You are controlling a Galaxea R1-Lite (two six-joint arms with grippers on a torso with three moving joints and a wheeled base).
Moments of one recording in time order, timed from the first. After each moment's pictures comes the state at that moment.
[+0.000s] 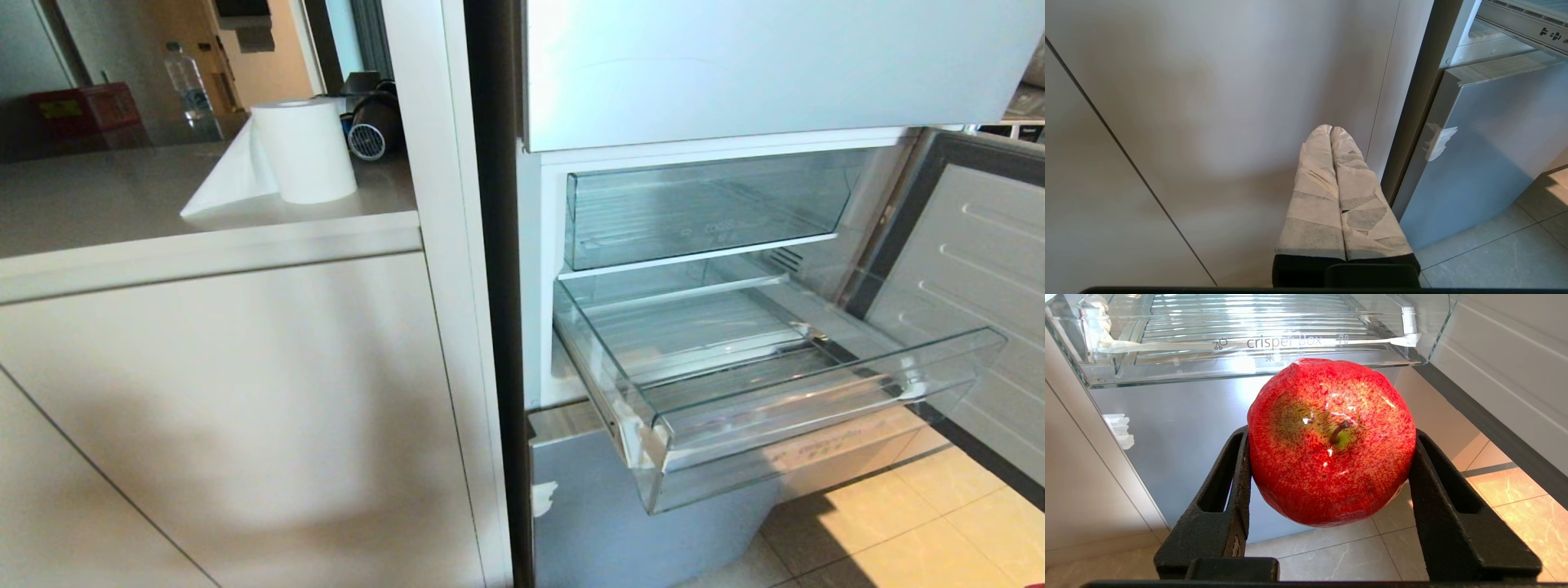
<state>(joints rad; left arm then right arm) 0.00 0.00 0.00 -0.01 0.00 0.00 0.00 0.00 0.00 0.01 0.00 -0.06</state>
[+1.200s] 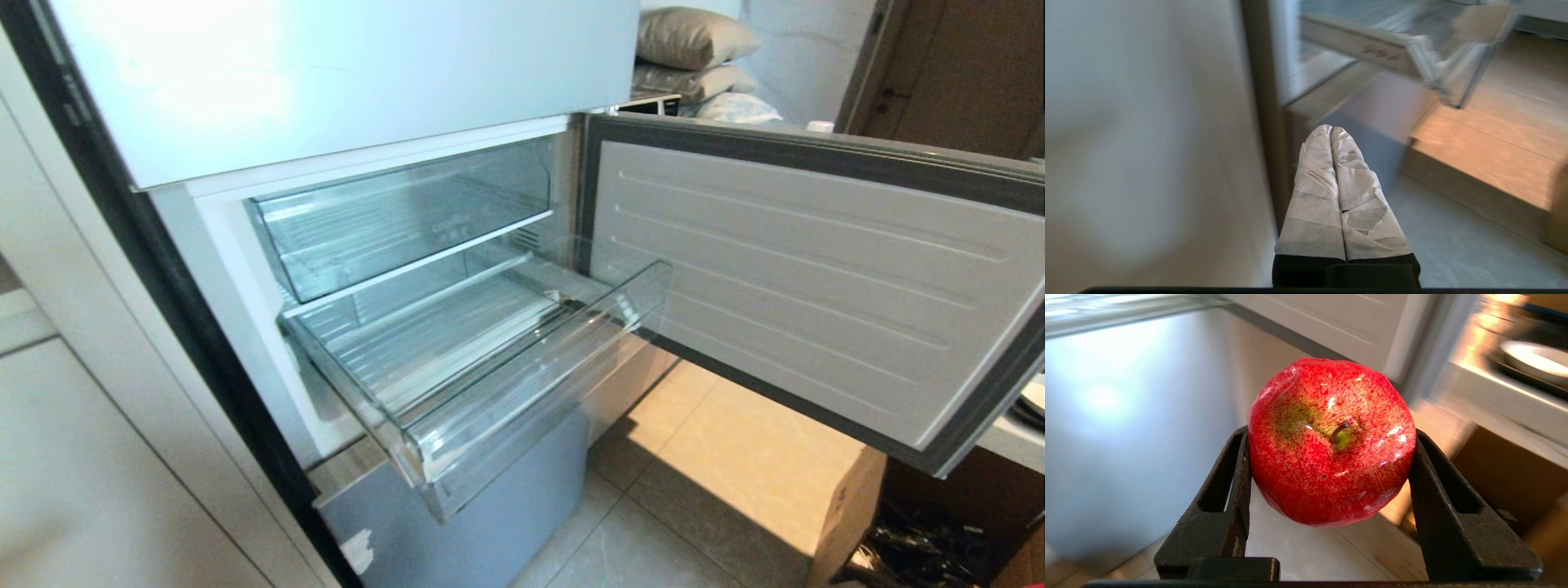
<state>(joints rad) 0.00 0.00 0.00 -0.01 0.00 0.00 0.00 0.00 0.00 0.01 0.01 -0.07</state>
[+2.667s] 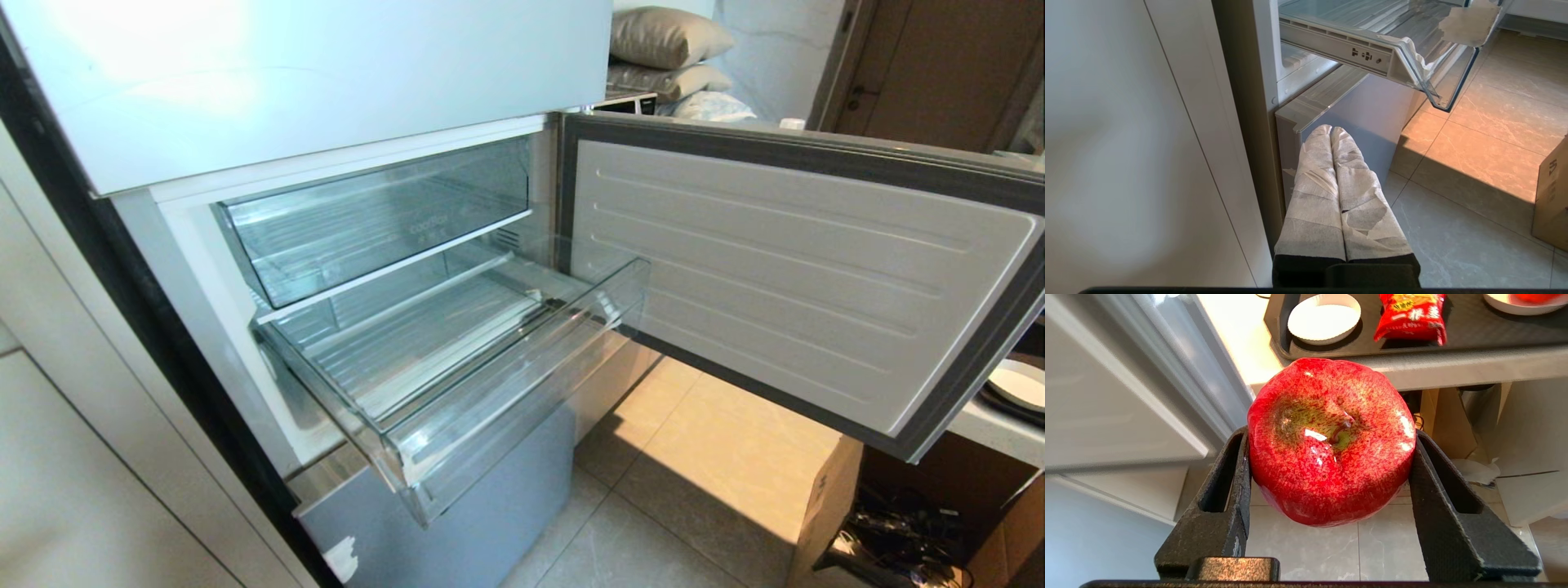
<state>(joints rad) 0.00 0.00 0.00 -0.01 0.00 0.00 -0.62 1.05 -0.32 -0.48 0.00 0.23</state>
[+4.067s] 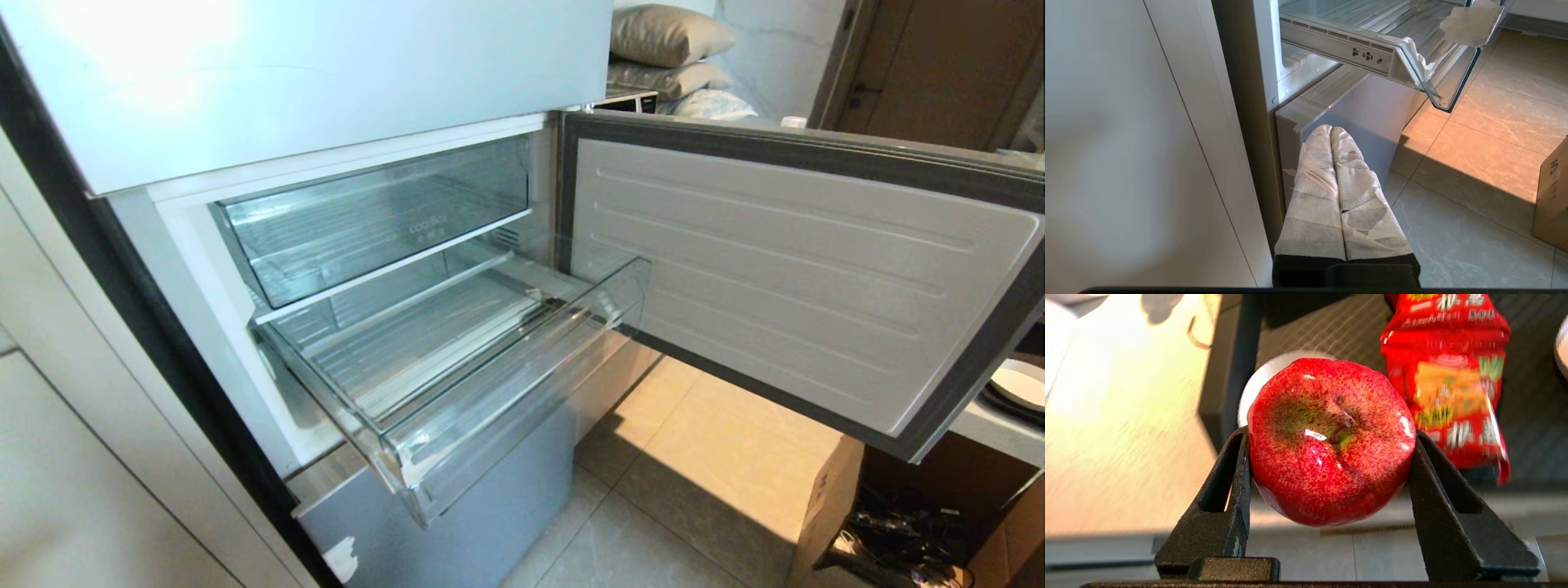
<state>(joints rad) 0.00 0.00 0.00 -0.01 0.00 0.00 -0.69 1.82 -0.92 -0.53 0.01 0.23</state>
